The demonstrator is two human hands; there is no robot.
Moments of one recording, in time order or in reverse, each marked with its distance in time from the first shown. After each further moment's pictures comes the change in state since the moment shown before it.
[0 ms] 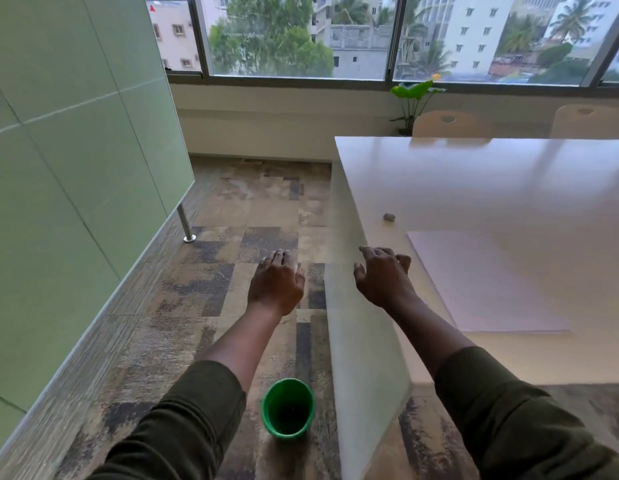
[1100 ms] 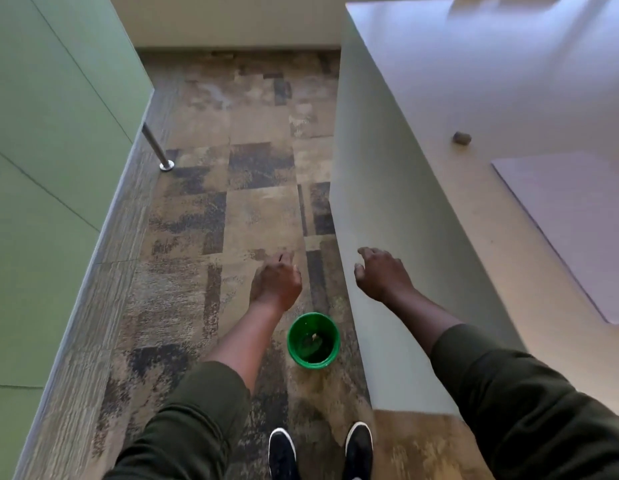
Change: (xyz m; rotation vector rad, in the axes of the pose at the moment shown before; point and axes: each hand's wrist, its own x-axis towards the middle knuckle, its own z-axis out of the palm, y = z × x) left_hand 0.047 -0.145 0.128 -0.185 -0.301 -0.089; right_hand 0.050 -0.043 0.197 0.041 -0.408 0.205
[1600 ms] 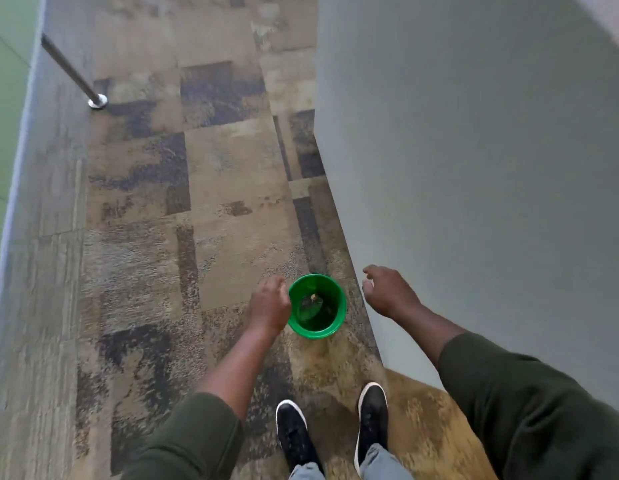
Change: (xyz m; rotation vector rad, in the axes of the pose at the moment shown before) left_hand 0.028 -0.147 0.198 -0.193 -0.328 -0.261; right_hand 0.048 0.050 0.222 0.188 -0.265 0.250
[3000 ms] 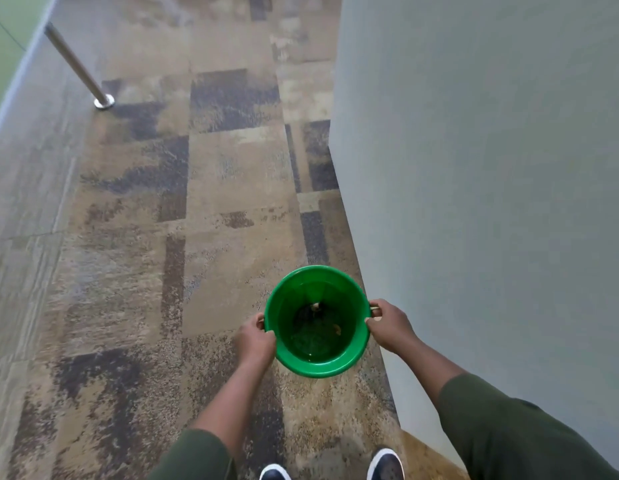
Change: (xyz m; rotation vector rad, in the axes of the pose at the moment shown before) left_hand 0.093 -0.081 0.117 -0.352 0.118 -0.383; right_hand 0.127 0.068 0.134 0.384 -0.066 0.190
